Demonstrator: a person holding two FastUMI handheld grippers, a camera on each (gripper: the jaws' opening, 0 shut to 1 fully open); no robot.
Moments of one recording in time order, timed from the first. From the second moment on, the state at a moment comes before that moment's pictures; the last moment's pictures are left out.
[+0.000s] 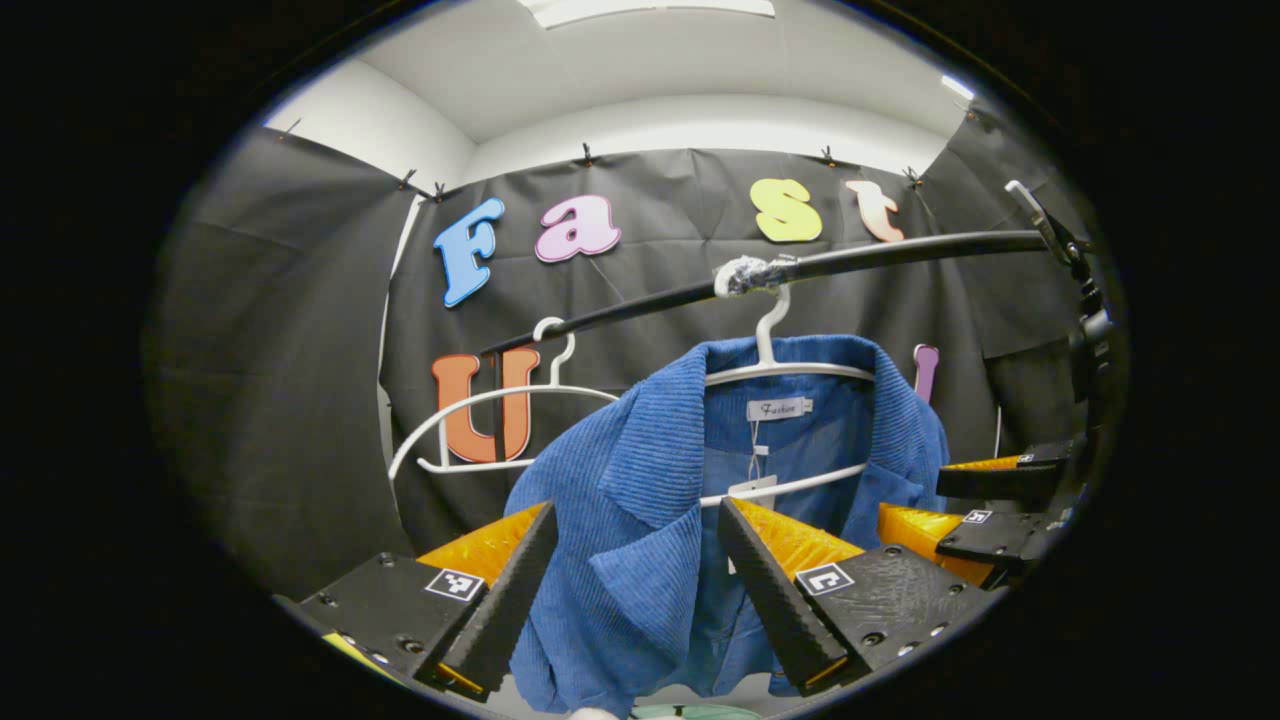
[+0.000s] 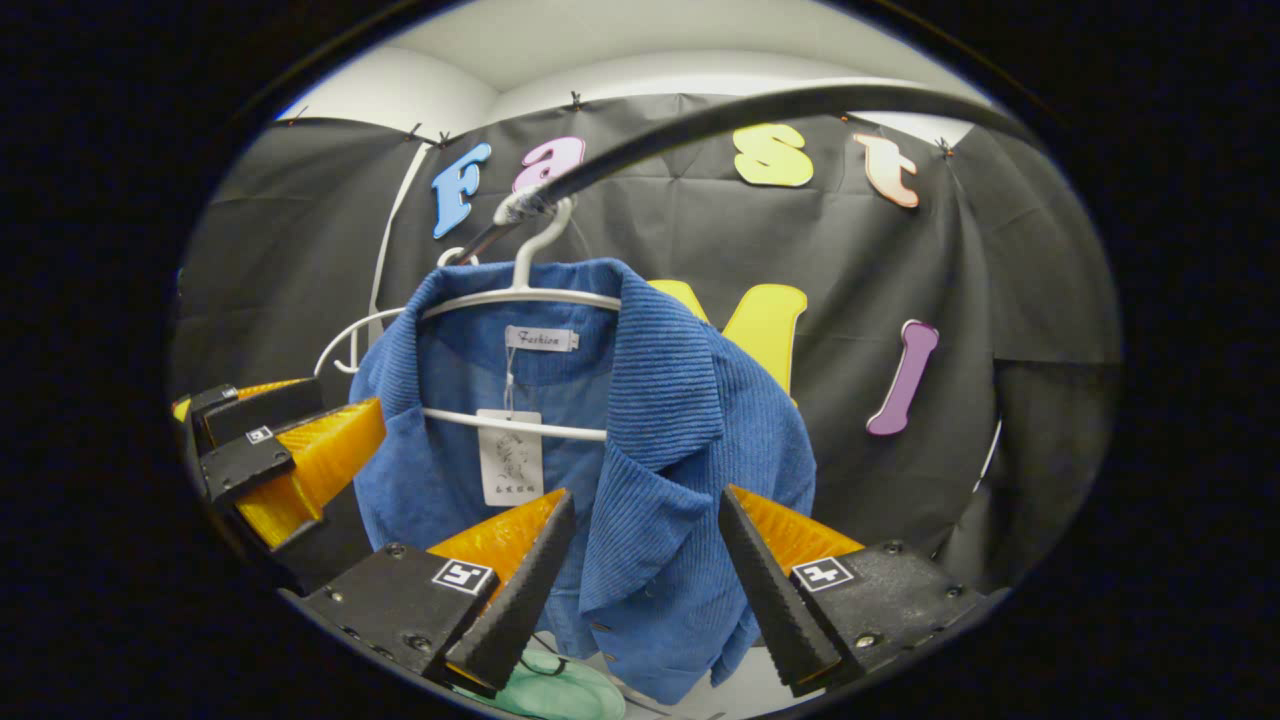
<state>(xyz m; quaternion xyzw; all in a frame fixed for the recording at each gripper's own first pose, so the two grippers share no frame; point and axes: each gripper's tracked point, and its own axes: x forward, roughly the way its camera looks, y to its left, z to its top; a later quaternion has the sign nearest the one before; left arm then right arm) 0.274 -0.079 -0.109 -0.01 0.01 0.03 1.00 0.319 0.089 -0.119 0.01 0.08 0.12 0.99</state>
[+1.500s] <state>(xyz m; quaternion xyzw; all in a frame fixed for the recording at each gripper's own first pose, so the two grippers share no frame) 0.325 -0.063 -0.126 -0.04 0.03 0.05 1.00 0.357 0.086 -0.115 0.24 0.08 0.42 0.87</state>
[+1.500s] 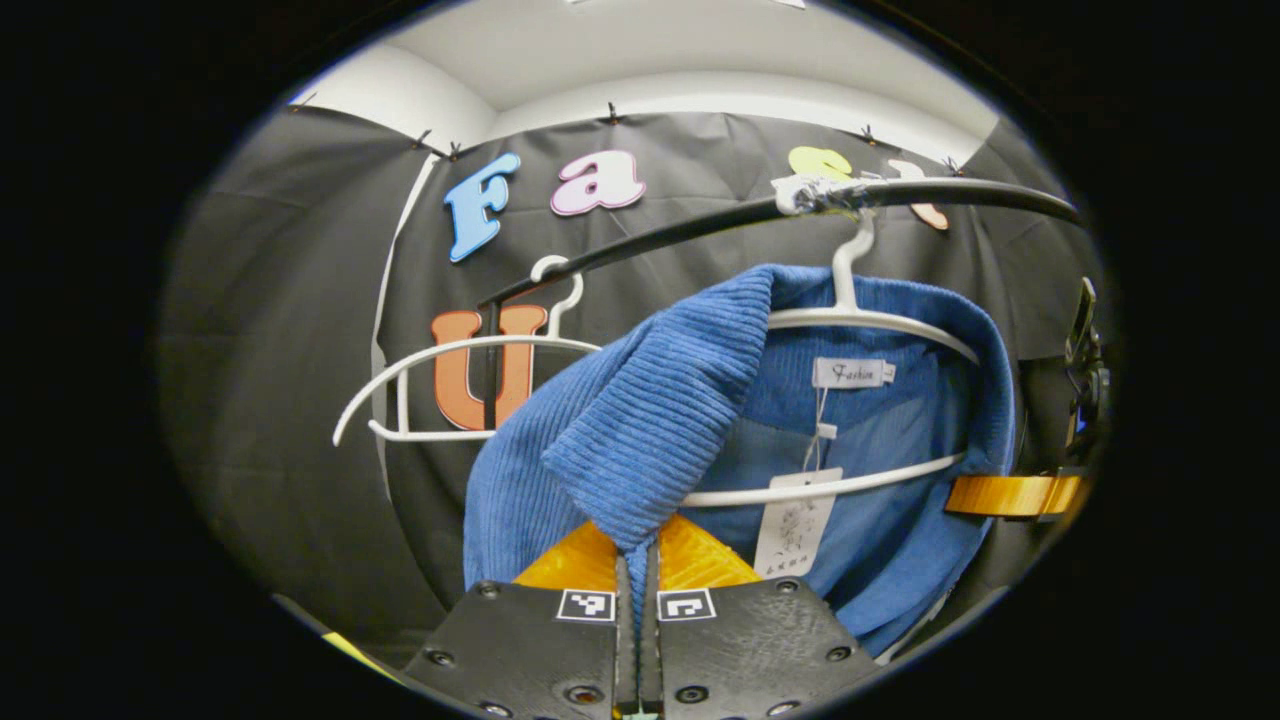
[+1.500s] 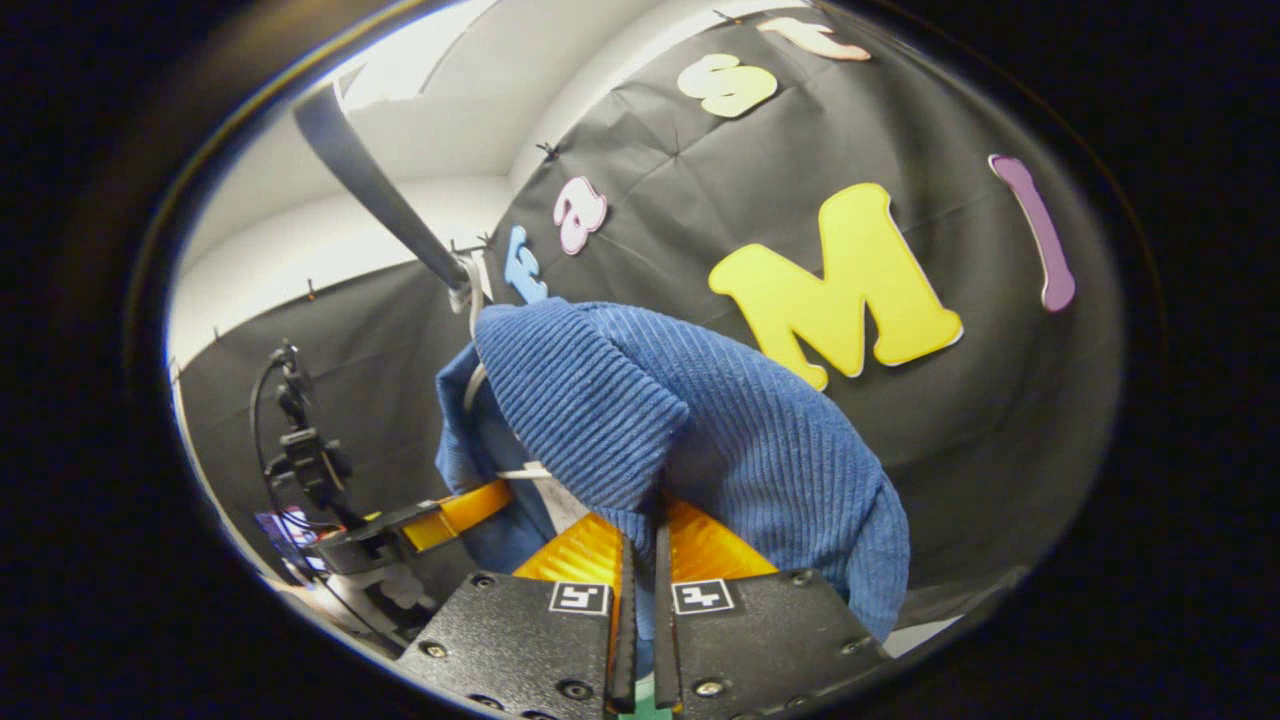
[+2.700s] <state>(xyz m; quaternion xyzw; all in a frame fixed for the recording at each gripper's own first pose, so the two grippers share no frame) 0.322 -0.045 -0.048 -0.07 -0.04 0.03 1.00 0.328 0.034 -0.065 0.35 0.04 0.50 0.79</state>
